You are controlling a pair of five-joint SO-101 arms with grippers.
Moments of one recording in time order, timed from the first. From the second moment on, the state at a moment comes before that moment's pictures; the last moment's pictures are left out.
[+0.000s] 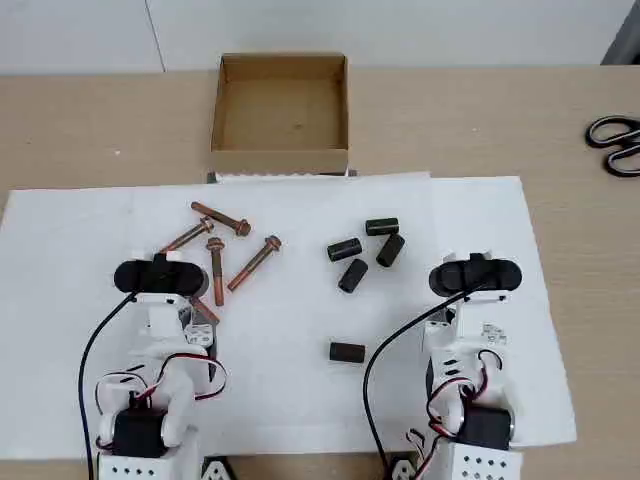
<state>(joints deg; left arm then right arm) -0.9 -103.2 91.4 69.8 6.8 5.0 -103.1 94.7 59.3 4.4</state>
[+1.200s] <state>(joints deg) 1.9 -103.4 61.1 77.9 3.7 5.0 -103.1 94.7 59.3 4.4</state>
